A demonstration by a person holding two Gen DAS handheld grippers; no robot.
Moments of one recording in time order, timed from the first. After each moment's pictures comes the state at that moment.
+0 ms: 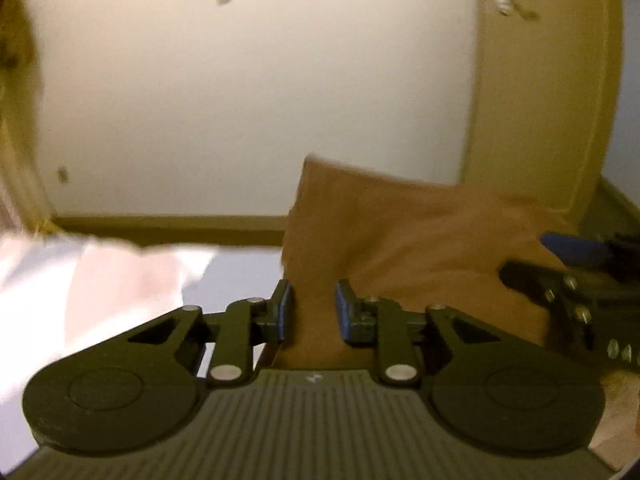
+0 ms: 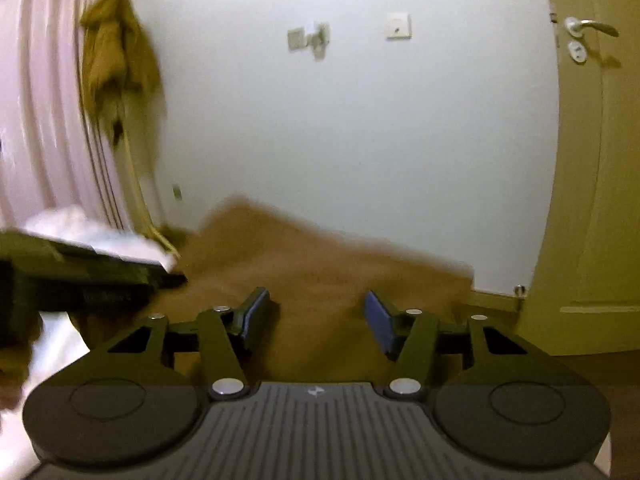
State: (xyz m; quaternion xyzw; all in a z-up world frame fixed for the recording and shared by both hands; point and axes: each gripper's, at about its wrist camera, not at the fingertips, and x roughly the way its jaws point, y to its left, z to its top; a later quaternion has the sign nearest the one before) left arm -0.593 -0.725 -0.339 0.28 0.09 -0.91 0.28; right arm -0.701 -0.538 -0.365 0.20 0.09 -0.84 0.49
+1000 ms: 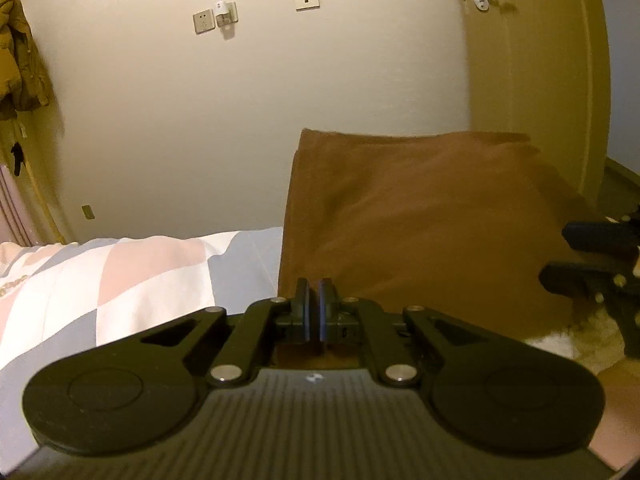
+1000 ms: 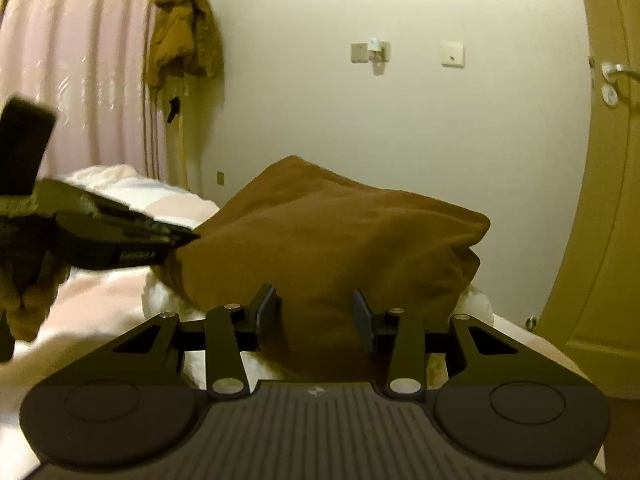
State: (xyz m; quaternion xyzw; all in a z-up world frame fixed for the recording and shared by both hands) left arm -0.551 -0.654 -0.355 0.26 -0.01 -0.92 0.30; right arm -0.646 -0.476 -0.364 0.14 0.14 -0.81 0.55
